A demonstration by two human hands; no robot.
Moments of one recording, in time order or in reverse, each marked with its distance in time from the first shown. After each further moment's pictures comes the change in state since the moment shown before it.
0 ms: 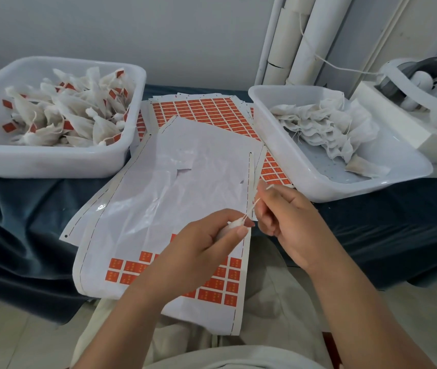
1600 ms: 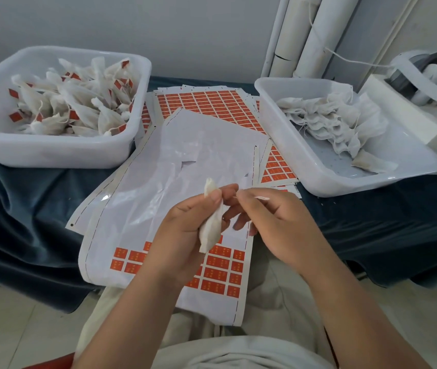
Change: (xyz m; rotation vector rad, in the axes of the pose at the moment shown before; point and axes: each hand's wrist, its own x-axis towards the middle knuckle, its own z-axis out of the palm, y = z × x) left_hand 0.001 -0.002 -0.002 -0.943 0.191 -0.196; right_hand -0.014 -0.010 0.027 -0.356 -0.019 -0.121
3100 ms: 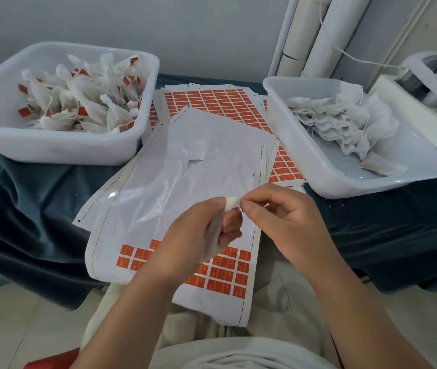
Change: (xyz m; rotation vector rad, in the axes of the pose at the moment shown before) left_hand 0.005 -0.014 -0.012 -0.062 0.006 -0.143; right_hand 0.001 0.001 0.001 0.031 0.061 -0.163
